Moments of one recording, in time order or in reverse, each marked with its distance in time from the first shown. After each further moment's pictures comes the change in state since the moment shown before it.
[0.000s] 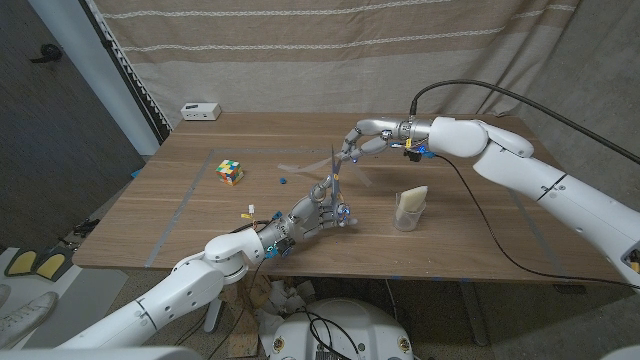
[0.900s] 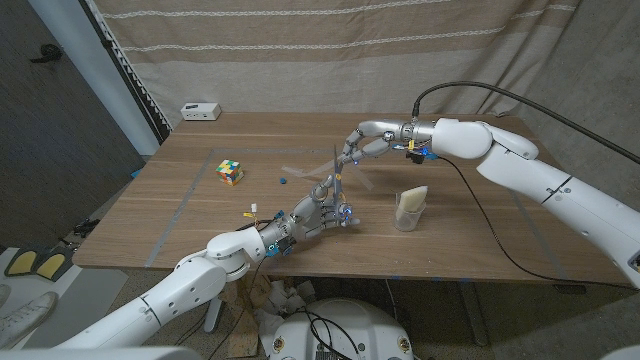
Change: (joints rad) left arm -0.020 -0.013 0.010 0.022 -0.010 0.008 -0.039; left_hand 0.000 0.000 0.000 0.000 0.000 0.000 0.000 -0.003 -0.001 0.000 0.000 0.000 0.000 0.000 0.000 0.000 -0.002 -0.005 0.005 0.000 -0.009; right arm -0.022 -0.016 0.016 -0.018 0.025 0.001 0.011; right_hand 0.000 0.000 -0.008 0.008 0.003 0.000 -0.011 -0.008 -0.005 -0.001 0.002 0.002 0.000 0.000 0.000 0.000 0.008 0.000 0.000 0.000 0.000
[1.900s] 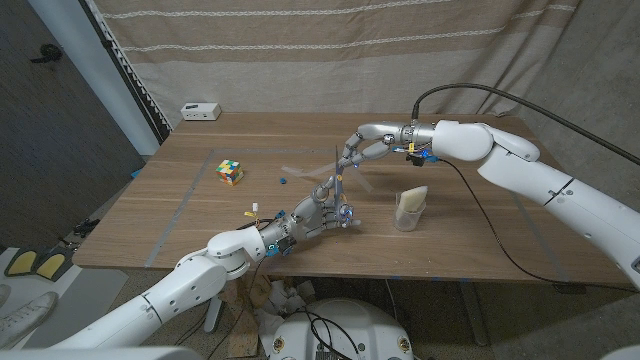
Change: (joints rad) left arm -0.020 0.003 0.010 0.016 0.017 -0.001 -0.034; left_hand 0.008 -0.008 -0.004 -0.004 0.006 -0.010 -0.010 -0.023 -0.013 -0.017 -0.017 0.000 0.000 -0.030 0.001 0.004 0.009 -0.016 0.016 -0.011 -0.013; right arm -0.013 -0.007 0.004 -0.015 -0.005 -0.004 0.006; right_hand 0.000 0.000 0.000 0.000 0.004 0.000 0.000 0.000 -0.004 0.000 0.000 0.000 -0.007 0.000 0.000 0.001 0.005 0.000 0.000 0.004 0.000
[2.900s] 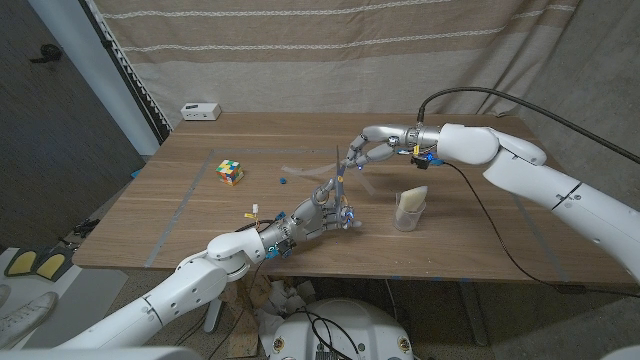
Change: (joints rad) left arm 0.011 -0.007 0.002 0.014 0.010 -0.036 -0.016; left_hand 0.002 -0.002 -0.004 -0.004 -0.012 0.002 0.002 -0.008 -0.008 -0.003 -0.003 0.000 0.000 0.001 0.006 -0.009 -0.012 -0.004 0.004 -0.004 -0.010; right arm -0.038 -0.035 0.026 -0.026 0.030 -0.010 -0.013; right_hand 0.004 -0.004 -0.002 0.006 -0.002 0.005 0.002 0.000 -0.005 0.004 -0.004 0.005 0.000 0.007 -0.003 0.007 0.004 0.000 0.000 0.000 0.000
